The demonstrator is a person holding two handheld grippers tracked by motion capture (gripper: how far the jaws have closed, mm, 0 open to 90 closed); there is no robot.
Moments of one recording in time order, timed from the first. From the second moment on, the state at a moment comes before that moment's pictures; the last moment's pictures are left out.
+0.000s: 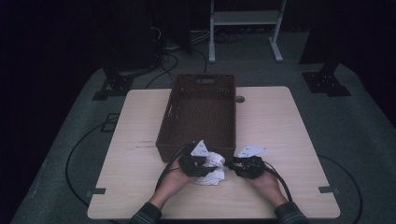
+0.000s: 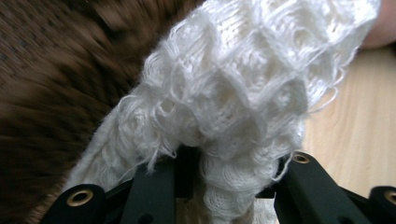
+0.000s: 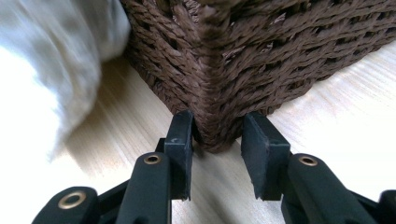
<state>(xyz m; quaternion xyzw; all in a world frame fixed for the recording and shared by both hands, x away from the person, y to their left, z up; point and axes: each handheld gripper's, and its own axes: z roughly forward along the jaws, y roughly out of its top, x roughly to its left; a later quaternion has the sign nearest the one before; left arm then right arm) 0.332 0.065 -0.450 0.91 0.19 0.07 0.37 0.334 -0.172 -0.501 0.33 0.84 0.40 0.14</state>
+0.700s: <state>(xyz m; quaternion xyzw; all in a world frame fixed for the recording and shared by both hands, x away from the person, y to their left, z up) 0.326 0.060 -0.445 0.90 0.18 0.08 0.38 0.334 -0.172 -0.501 0.33 0.84 0.40 0.14</state>
